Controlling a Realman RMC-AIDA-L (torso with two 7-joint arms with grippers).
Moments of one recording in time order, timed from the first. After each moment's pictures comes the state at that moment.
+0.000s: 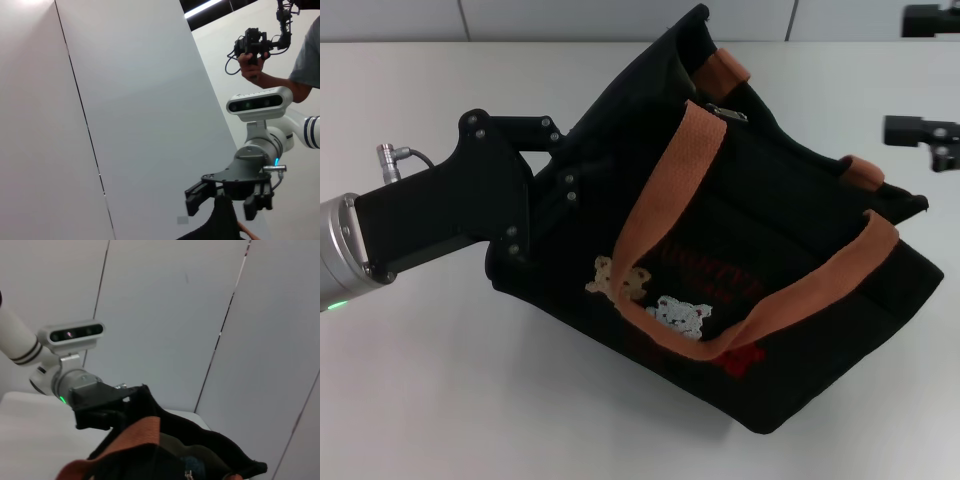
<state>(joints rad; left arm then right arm) -0.51 -2.08 0.56 0.38 1.73 1.95 -0.58 0.43 2.09 -0.67 -1.51 -1.78 -1.93 1.56</state>
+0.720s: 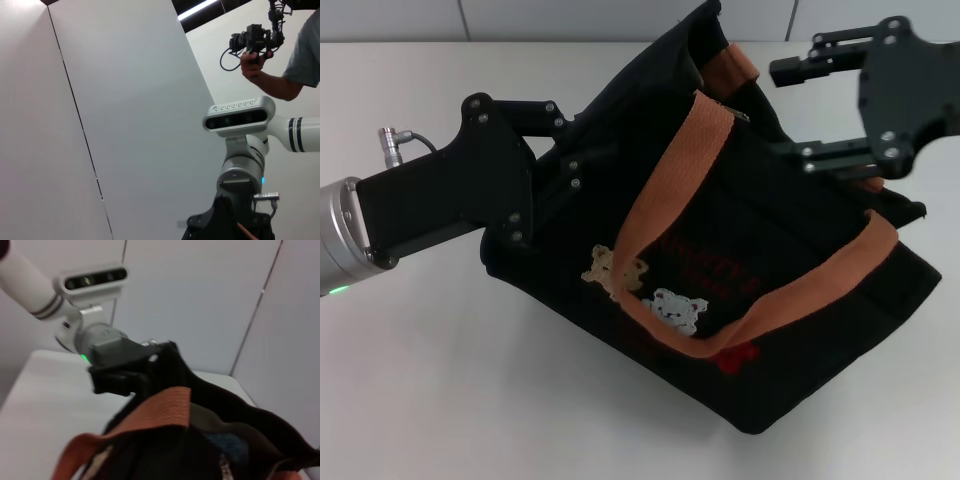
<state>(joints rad) -0.54 -2.08 0.56 0.39 1.73 1.95 -0.58 0.50 2.08 -0.96 -1.46 -1.90 -1.74 1.60</state>
